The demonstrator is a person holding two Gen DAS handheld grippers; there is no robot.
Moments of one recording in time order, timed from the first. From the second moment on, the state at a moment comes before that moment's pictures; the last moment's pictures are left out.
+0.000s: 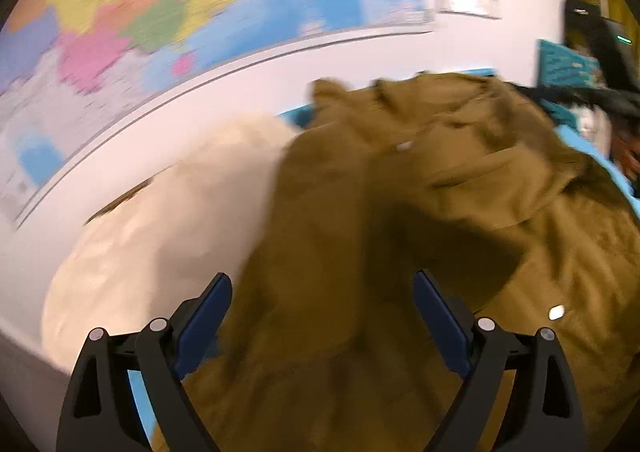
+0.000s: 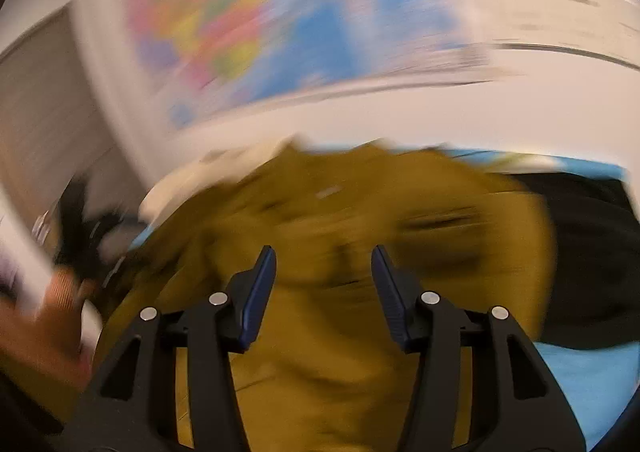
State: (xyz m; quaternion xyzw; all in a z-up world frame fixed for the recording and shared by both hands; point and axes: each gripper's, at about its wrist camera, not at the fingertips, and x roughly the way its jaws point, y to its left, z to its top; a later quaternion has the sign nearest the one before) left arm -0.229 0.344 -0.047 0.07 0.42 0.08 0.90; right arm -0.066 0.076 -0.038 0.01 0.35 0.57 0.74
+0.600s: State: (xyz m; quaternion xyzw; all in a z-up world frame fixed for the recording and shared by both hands) left arm -0.191 0.448 -0.009 0.02 0.41 0.25 0.88; right arm -0.099 0.251 -0.046 -0.01 0.38 0.69 0.62
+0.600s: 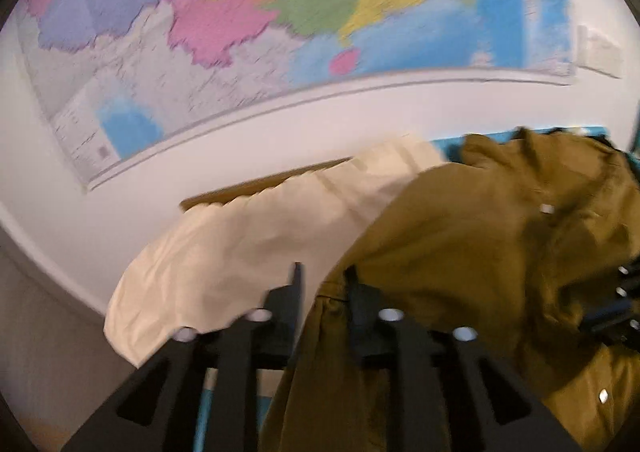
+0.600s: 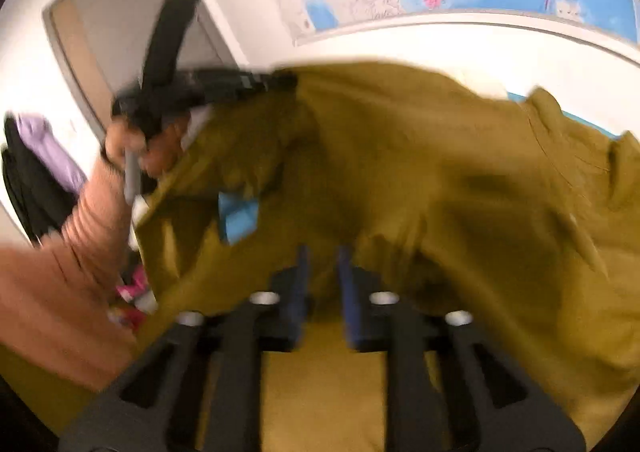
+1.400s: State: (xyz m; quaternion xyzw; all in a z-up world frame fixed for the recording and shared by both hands) left arm -0.215 0.264 -0.089 0.10 0.43 -0.06 0.89; right arm -0.028 0.106 -0.073 0.04 0.38 0.50 0.78
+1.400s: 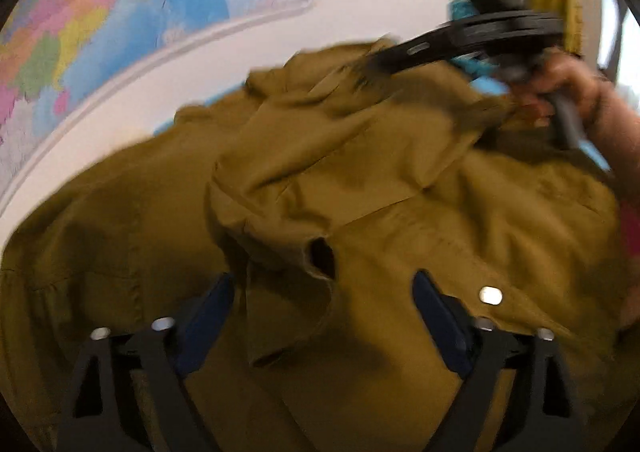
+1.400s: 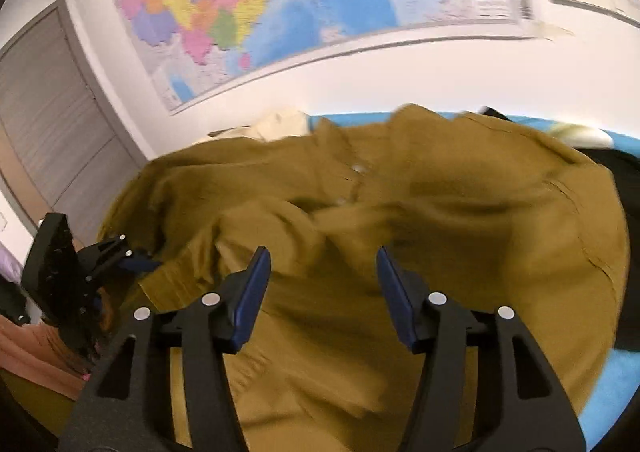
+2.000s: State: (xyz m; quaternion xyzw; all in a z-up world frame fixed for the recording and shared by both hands) left arm -0.165 0.389 -0.076 -0.15 0.49 0.02 0.86; right arm 0.025 0.060 -0.095 0.04 0.40 0.39 0.83
